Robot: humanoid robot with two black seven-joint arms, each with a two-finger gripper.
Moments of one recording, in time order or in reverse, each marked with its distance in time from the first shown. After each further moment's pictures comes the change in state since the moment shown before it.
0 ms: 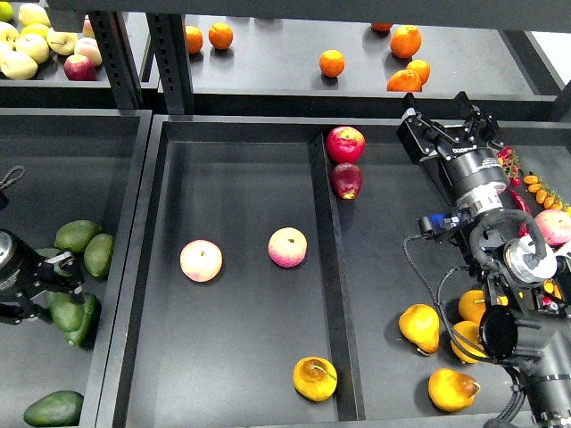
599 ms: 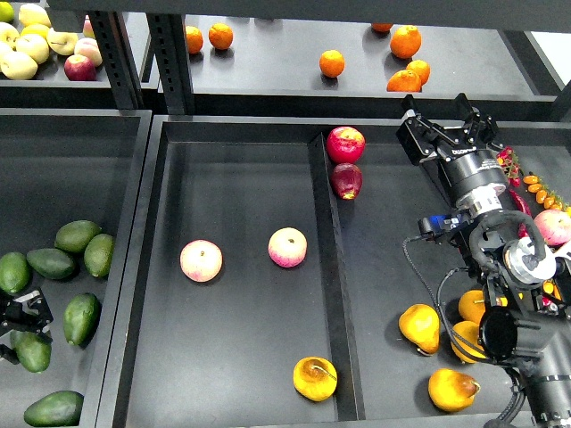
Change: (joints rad) left arm 0.199 -0.007 -0.086 0.043 0.046 0.000 0.000; right arm -0.012 0.000 0.001 0.006 0.000 0.004 0.002
